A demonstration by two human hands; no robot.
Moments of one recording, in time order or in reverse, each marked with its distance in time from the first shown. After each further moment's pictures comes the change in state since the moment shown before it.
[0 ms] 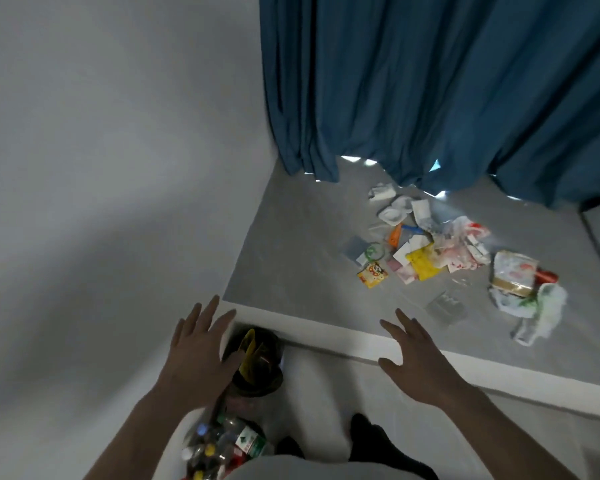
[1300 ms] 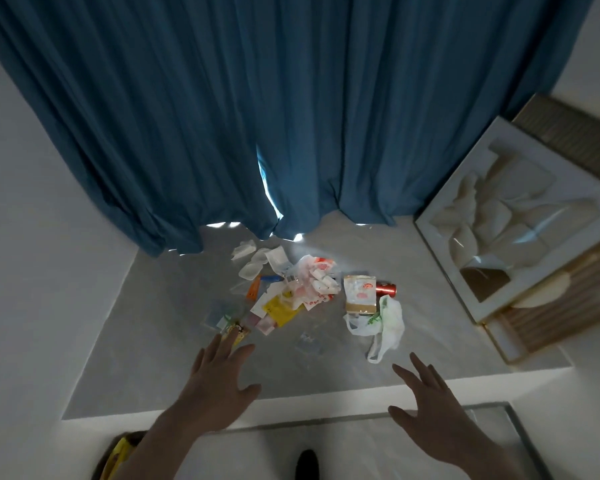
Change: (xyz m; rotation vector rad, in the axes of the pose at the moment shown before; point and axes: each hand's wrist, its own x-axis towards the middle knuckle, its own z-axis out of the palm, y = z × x) left_hand 0.064 0.488 0.087 0.162 -0.145 0.295; right_hand -0.154 0.412 -0.161 0.162 0.152 0.271
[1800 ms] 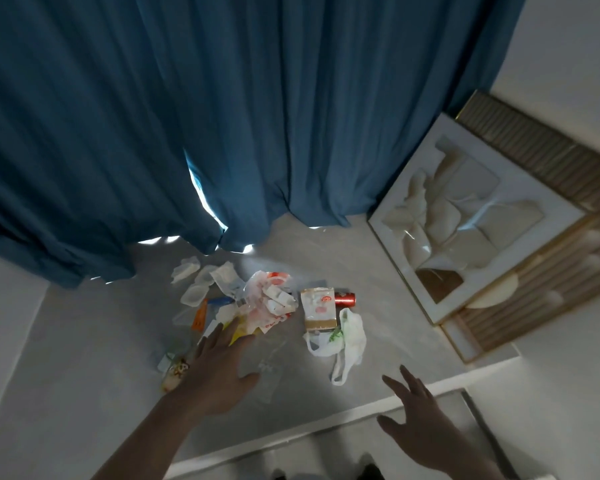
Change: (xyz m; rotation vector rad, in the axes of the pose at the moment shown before) left_hand 0.173 0.068 -0.030 0.013 -0.076 0.184; right_hand 0.085 0.050 -0.039 0.114 -0.044 0.183
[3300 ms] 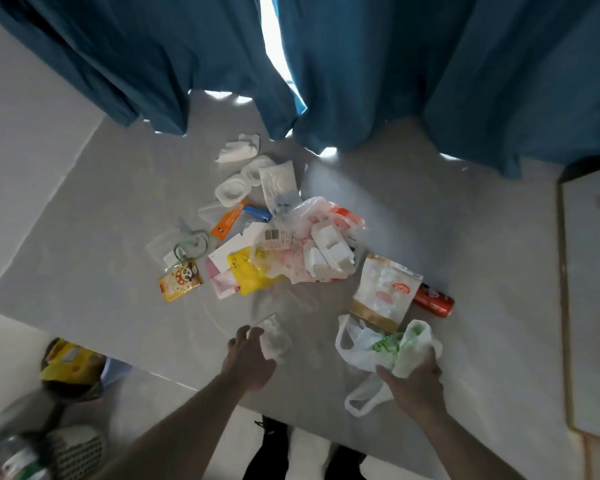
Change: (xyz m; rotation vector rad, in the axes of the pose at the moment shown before) left_hand 0.243 -0.034 0.283 -0.475 -0.194 -0.830; right_hand 0.428 0.081 0.119 0.149 -0.095 0.268
